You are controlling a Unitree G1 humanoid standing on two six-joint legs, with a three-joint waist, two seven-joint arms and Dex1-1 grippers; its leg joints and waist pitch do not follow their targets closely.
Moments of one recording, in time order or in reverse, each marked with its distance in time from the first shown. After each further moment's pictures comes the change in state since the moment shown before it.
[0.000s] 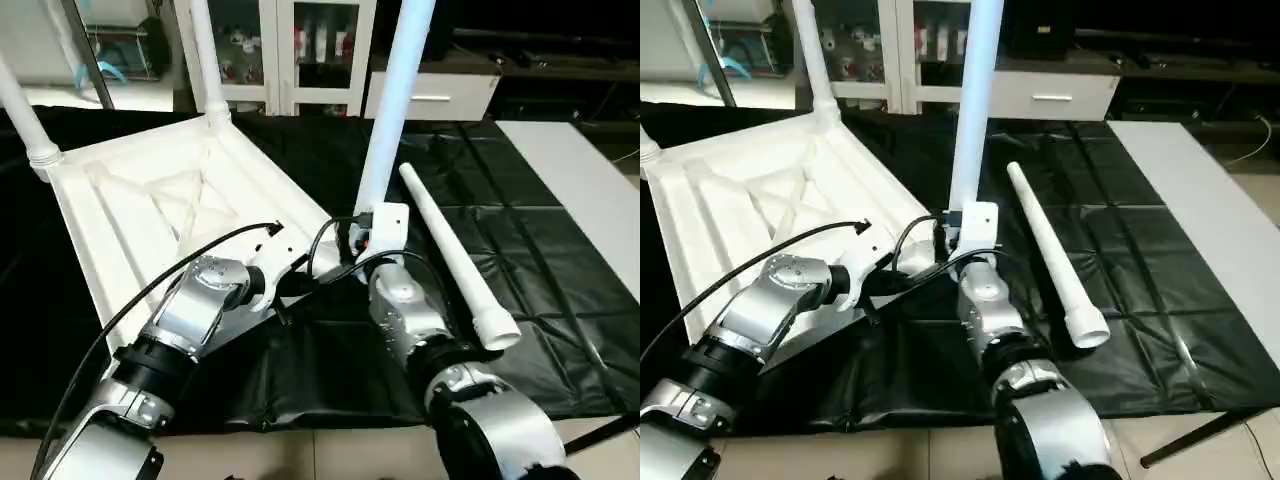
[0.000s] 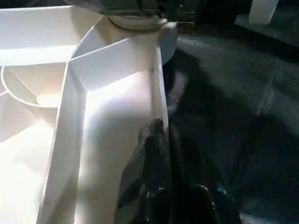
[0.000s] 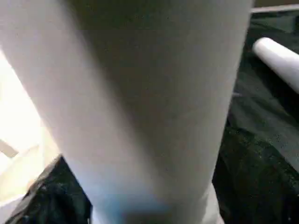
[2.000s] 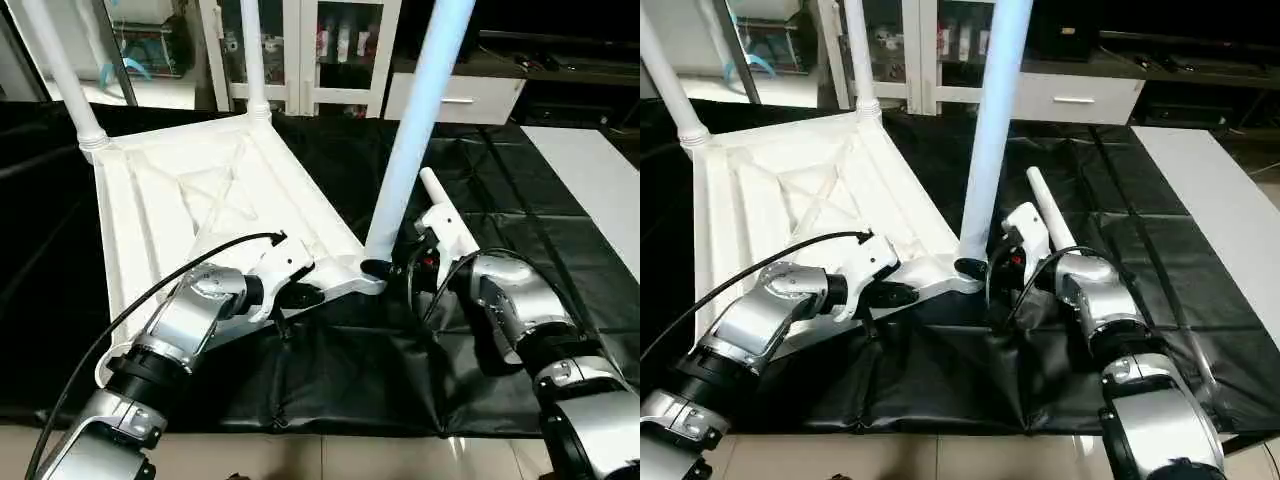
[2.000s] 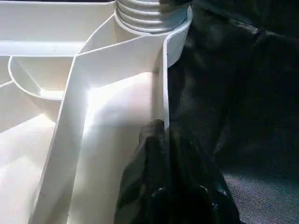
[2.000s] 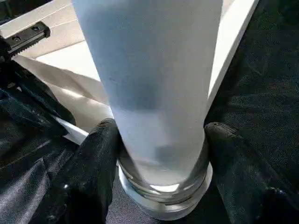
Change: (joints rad) left arm 0.047 0.027 -0.009 -0.024 -0.012 -0.056 -0.090; right arm 0.000 -0.394 0.120 -0.044 0.051 0.163 1.044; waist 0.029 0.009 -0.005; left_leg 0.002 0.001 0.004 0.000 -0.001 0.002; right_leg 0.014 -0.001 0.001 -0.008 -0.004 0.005
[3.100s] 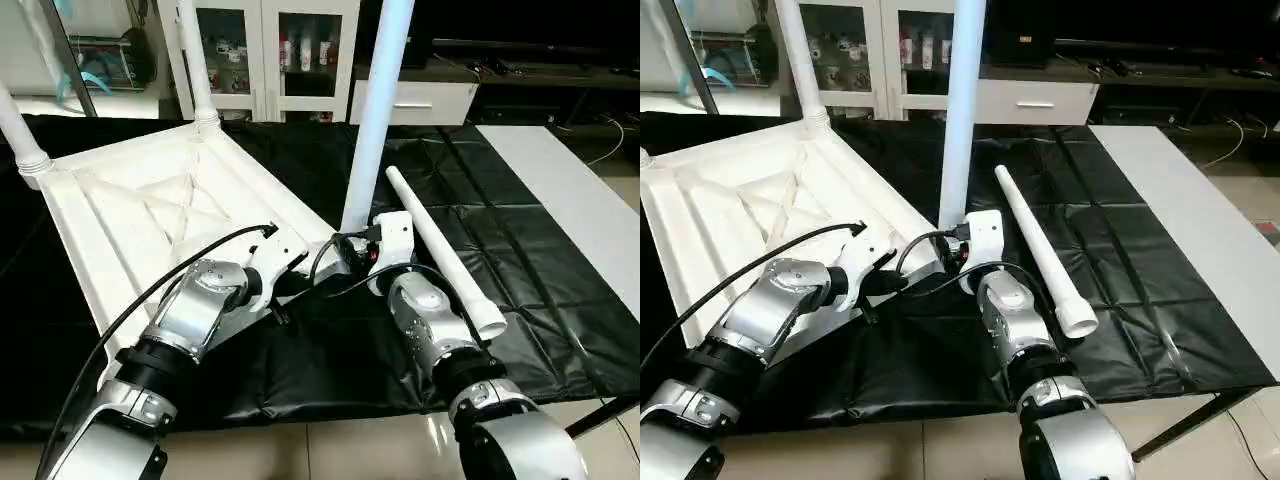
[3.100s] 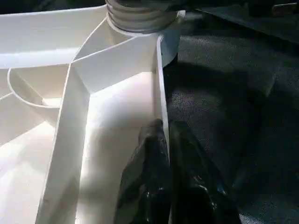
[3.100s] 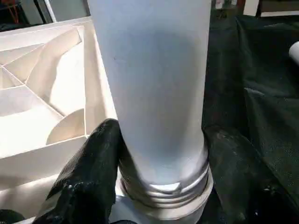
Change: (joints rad) left arm -0.042 -0.042 0.034 0.083 0.045 0.022 0.141; right arm 0.066 0.339 -0.100 -0.007 -0.027 -0.138 -0.759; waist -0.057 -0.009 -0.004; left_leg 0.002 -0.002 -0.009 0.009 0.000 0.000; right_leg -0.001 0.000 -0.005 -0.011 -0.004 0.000
